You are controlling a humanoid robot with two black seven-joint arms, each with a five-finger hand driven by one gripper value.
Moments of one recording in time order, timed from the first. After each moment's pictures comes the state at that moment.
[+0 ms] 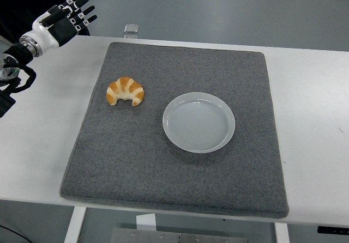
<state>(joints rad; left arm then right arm) -0.98 0.42 -0.62 -0.37 -0.32 -0.53 0.07 0.03 0.00 -0.08 0.13 0.06 -0.07 -0.04</state>
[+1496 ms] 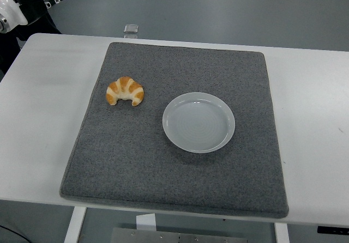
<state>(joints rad) -1.06 0.57 -0.61 -0.43 0.12 -0.54 -0.05 0.03 0.00 -0.08 0.13 0.06 -0.07 -0.04</state>
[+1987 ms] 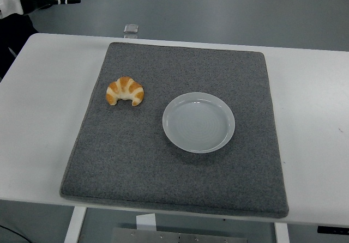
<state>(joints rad) -1.06 0.75 -0.61 -0.77 0.42 -0.53 -0.06 0.03 0.00 -0.08 0.13 0.06 -0.07 -0.04</state>
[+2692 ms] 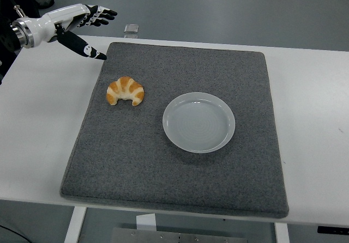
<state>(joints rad) -0.91 0.81 -0.60 -1.19 1.04 -0.27 -0.10 0.03 0.00 -0.08 0.13 0.06 -0.07 -0.04</state>
